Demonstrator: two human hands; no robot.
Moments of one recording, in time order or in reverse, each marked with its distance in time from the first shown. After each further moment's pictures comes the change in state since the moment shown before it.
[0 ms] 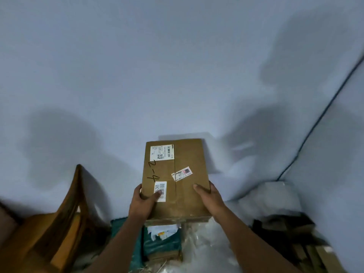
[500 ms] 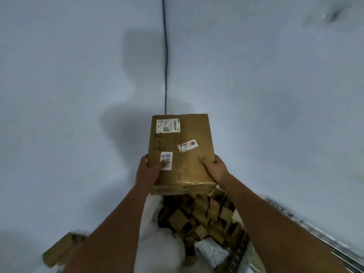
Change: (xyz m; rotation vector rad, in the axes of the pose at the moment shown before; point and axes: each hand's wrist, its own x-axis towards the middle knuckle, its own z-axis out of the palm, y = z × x) left_hand -0.216 0.117 0.273 0.213 -0.664 0.384; right_hand -0.281 0.006 -0.307 0.177 0.774 0.029
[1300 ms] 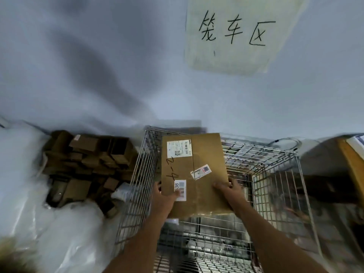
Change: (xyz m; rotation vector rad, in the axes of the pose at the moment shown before) left_hand -0.284 -0.235 0.548 0.313 -0.678 -0.371; right_hand -0.172 0.473 -0.463 0.337 0.511 0.664
